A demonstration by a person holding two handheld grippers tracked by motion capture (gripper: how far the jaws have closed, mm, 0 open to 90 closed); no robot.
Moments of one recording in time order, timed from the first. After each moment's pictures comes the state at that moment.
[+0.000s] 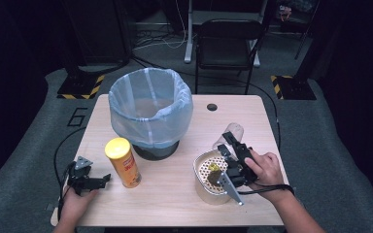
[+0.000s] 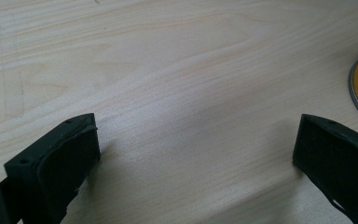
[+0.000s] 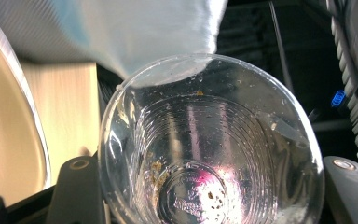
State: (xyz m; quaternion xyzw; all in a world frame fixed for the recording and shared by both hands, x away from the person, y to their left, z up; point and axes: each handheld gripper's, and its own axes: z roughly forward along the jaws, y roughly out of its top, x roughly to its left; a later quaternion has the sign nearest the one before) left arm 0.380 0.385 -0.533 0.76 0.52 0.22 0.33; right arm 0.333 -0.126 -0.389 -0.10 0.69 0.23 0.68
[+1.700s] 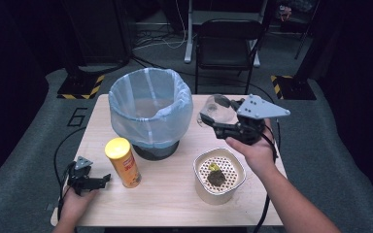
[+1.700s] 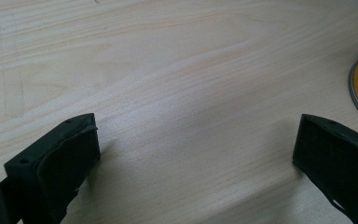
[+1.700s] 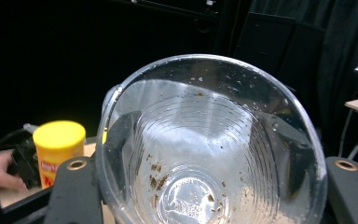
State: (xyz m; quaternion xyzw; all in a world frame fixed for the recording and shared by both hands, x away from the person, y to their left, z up) left arm 0.380 0.385 -0.533 0.76 0.52 0.22 0.33; right arm 0.383 -0.115 -0.256 0.18 0.72 0.60 0.28
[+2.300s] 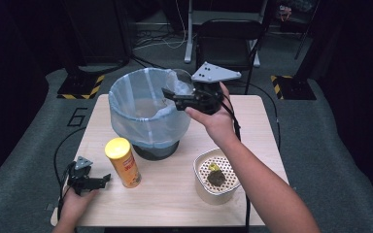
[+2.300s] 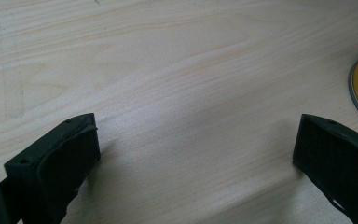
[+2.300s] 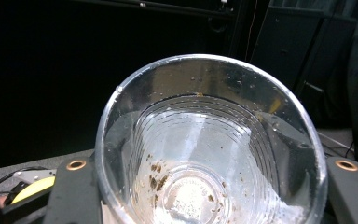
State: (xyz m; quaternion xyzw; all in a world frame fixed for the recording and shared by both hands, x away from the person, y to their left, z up) left arm 0.380 0.385 -0.533 0.76 0.52 0.22 0.33; right arm 0.439 -0.029 -0.226 0.19 0.74 0.61 0.24
